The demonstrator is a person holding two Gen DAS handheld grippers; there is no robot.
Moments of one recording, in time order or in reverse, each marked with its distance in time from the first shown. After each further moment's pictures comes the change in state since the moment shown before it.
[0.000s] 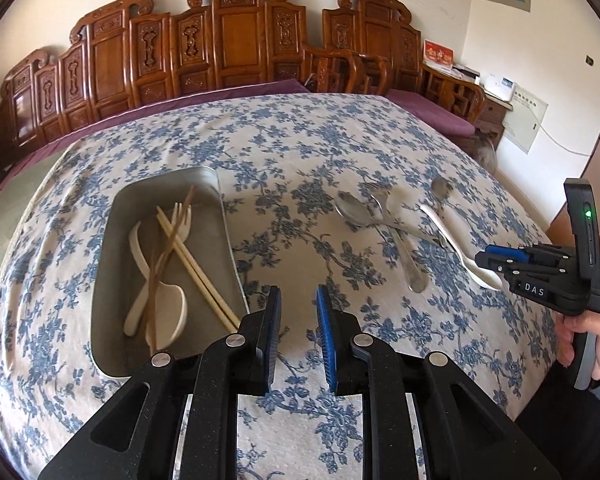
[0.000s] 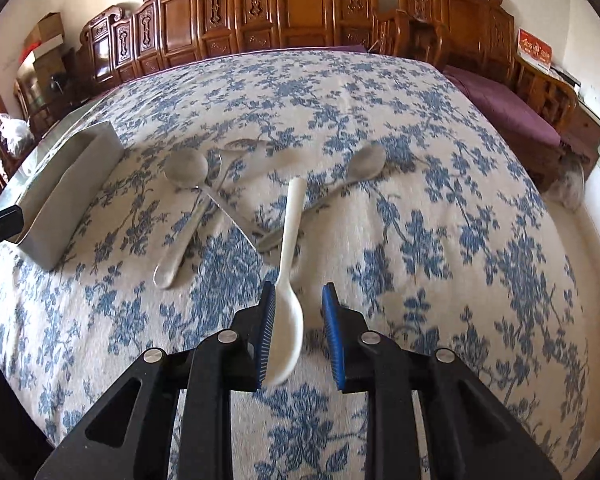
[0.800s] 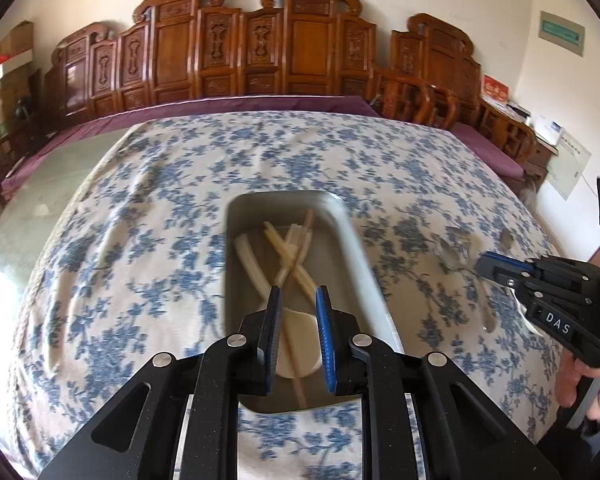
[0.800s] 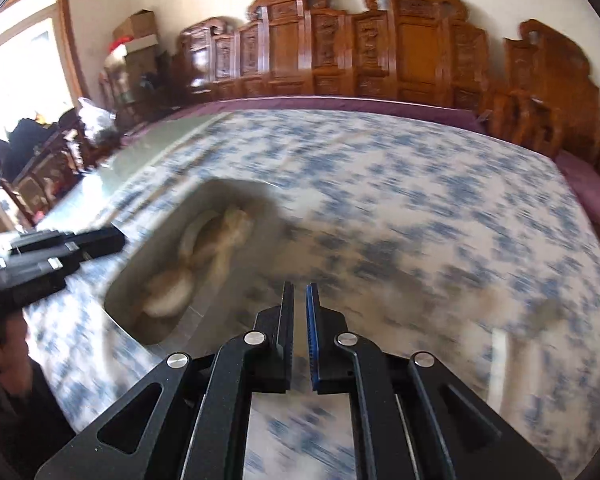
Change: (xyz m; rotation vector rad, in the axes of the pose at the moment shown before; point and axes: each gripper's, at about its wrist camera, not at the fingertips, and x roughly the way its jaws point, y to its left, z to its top) left arm -0.019 0.091 0.017 -0.148 -0.035 0.111; right arm -0.007 0.128 0.072 -0.188 -0.126 0.188
